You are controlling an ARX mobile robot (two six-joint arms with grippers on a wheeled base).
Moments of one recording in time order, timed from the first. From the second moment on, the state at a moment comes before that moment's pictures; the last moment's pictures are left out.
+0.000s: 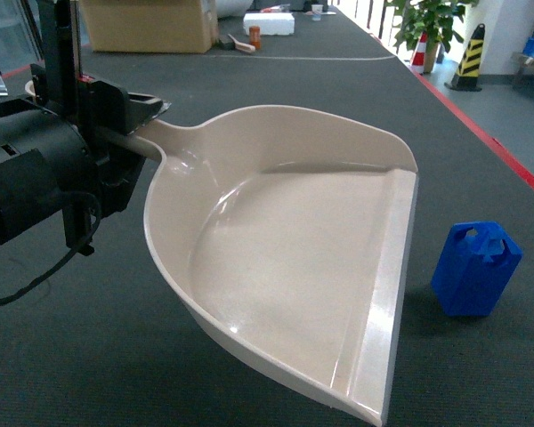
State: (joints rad) left arm -0.28 1.78 0.60 1.20 0.03 -1.30; right arm 0.00 0.00 0.01 0.00 0.00 0.00
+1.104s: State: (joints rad) left arm -0.29 1.77 0.59 1.18 0.01 -1.28; right arm -0.06 1.43 0.55 0.29 -0.29 -0.15
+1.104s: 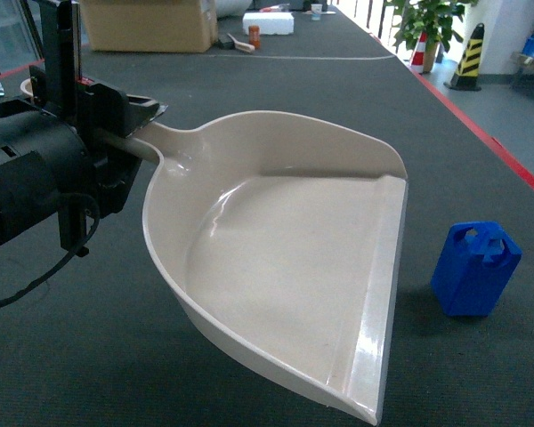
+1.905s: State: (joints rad) left arm -0.29 1.77 0.59 1.18 0.01 -1.28; right arm 0.42 1.59 0.92 0.40 -0.15 0.23
